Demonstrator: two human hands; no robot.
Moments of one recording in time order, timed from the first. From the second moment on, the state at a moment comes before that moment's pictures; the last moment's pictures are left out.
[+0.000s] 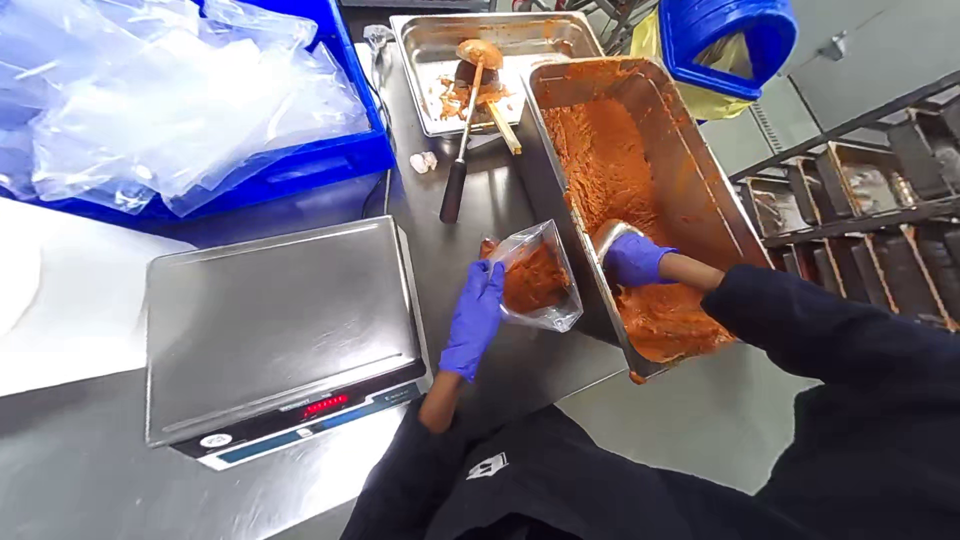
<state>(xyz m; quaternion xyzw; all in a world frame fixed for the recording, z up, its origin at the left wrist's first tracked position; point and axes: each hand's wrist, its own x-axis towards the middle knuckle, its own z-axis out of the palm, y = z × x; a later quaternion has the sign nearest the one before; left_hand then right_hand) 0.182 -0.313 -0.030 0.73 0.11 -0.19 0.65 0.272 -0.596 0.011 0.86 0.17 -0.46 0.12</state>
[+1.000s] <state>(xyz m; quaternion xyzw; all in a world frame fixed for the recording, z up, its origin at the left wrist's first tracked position) 0.193 -0.313 -0.027 0.75 0.07 -0.21 0.62 0.135 -0.528 0.170 0.98 0.08 0.07 -0.17</state>
